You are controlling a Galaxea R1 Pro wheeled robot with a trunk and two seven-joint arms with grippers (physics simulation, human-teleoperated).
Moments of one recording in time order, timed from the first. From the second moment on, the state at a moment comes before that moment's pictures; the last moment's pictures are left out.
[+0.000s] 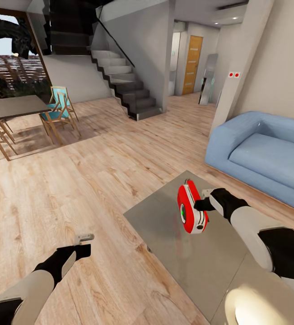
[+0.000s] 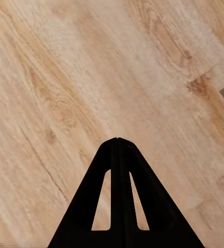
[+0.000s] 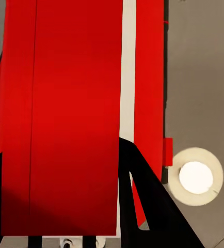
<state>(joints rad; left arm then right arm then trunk) -0.77 0.10 0.13 -0.28 0.00 0.26 -0.05 -1.22 -0.10 0.20 -0.15 -0.08 0.59 0.11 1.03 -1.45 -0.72</state>
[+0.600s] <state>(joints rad) -0.77 0.10 0.13 -0.27 0.00 0.26 -0.05 -1.22 -0.12 0.20 -0.11 -0.08 0.46 0.11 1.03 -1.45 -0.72</state>
